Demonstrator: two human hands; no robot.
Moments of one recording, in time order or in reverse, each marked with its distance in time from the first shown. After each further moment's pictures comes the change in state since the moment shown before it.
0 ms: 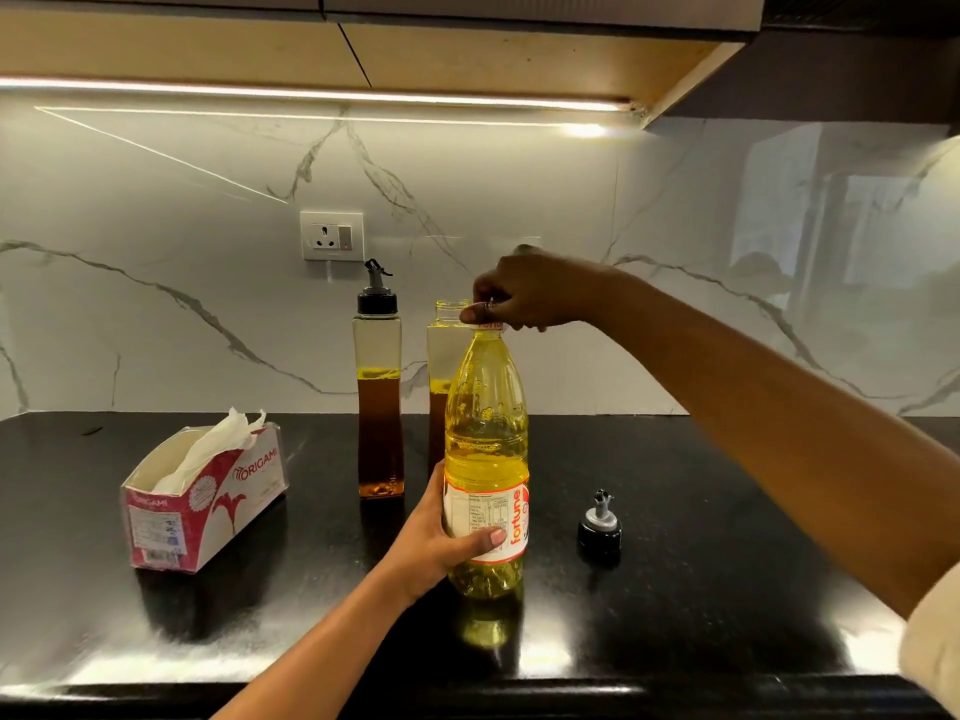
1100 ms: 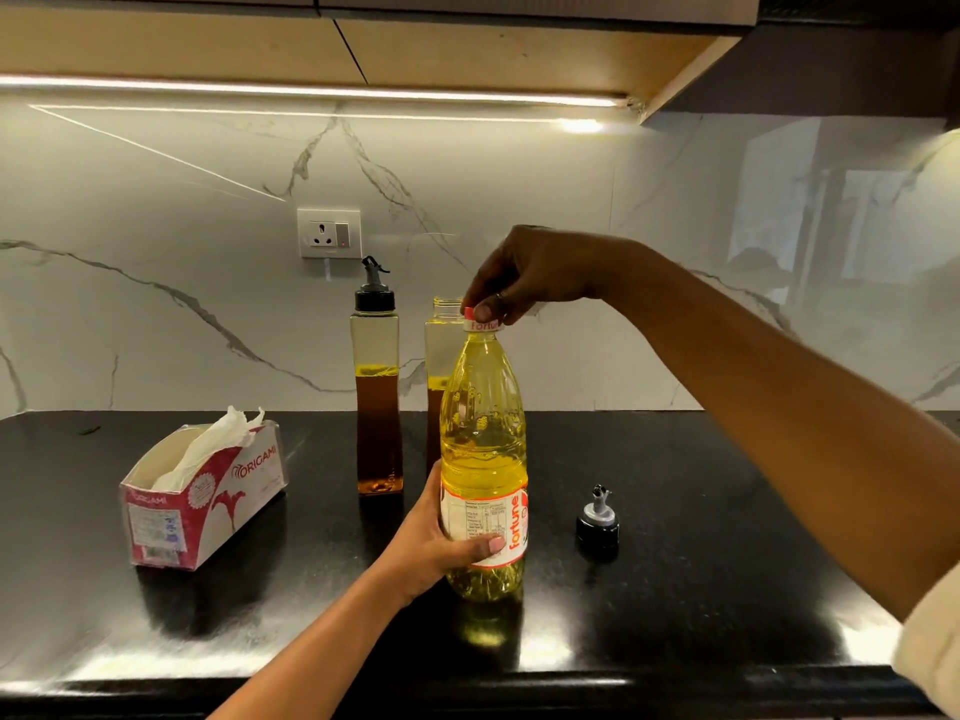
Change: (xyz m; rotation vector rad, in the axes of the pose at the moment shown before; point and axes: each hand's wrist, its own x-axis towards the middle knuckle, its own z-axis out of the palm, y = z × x) left_hand -0.004 0.002 0.000 -0.019 -0.040 0.008; right_hand -0.012 -0.003 -0.019 0.567 -0.127 0.104
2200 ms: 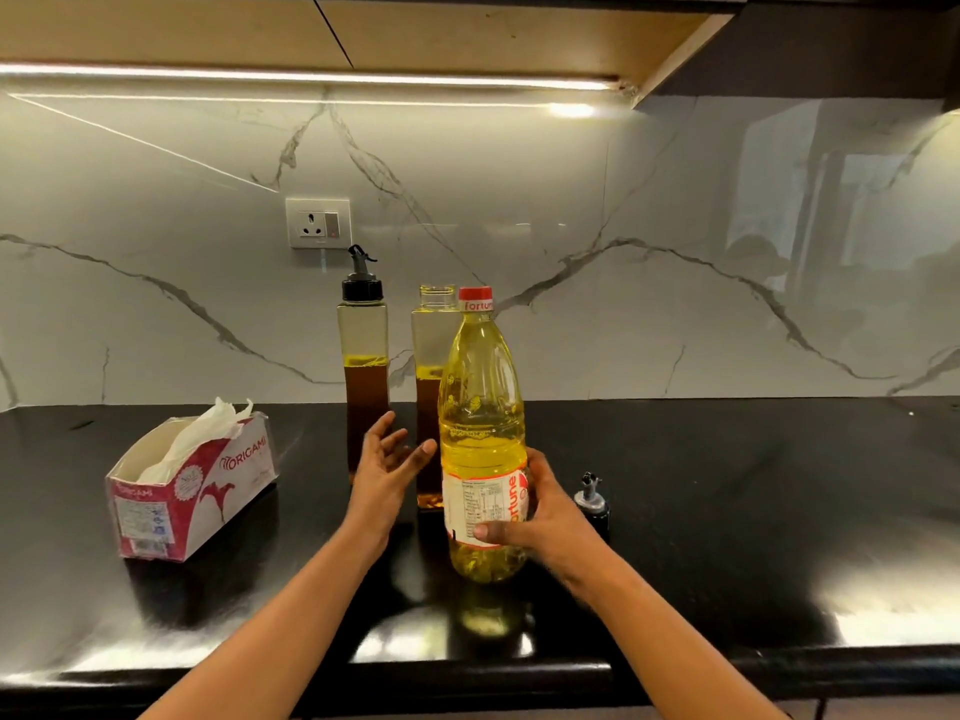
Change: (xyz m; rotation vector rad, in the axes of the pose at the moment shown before) left_hand 0.037 -0.013 -0.038 -0.016 0.467 0.048; right_hand -0.089 0.072 0.236 0.944 0.393 0.332
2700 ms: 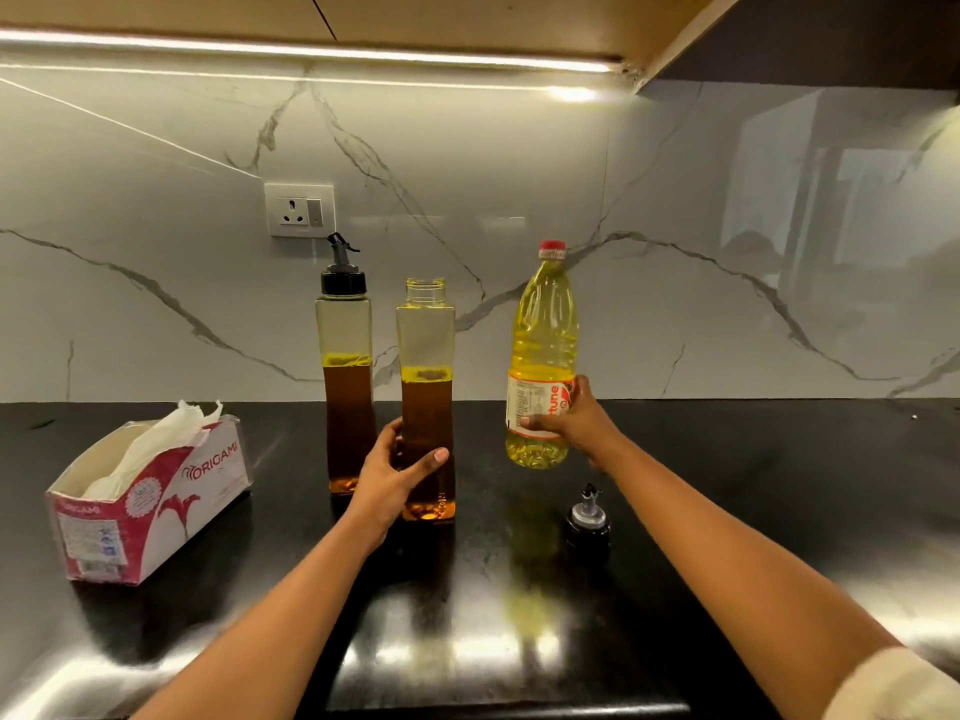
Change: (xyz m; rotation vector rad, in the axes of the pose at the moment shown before) left_hand 0.036 -0.022 0.012 0.052 -0.106 -0.086; right_hand 0.124 -0.007 -0.096 -0.257 0.294 0.039
